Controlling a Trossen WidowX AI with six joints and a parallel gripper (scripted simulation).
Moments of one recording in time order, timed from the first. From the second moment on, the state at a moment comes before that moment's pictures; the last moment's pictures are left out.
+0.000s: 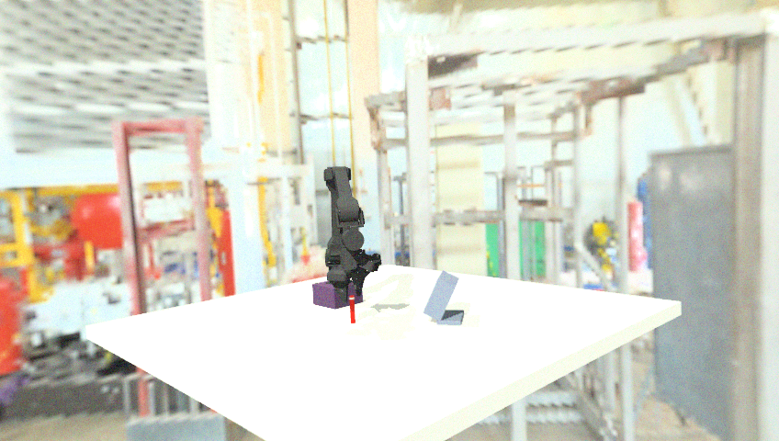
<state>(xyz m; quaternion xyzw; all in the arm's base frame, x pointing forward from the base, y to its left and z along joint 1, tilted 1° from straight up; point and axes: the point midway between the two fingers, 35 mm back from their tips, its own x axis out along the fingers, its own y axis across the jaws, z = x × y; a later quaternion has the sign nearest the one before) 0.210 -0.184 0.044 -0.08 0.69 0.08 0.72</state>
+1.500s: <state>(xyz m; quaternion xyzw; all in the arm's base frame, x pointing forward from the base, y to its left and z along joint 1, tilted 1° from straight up) 0.210 -0.183 0.015 -0.09 0.69 0.08 0.72</state>
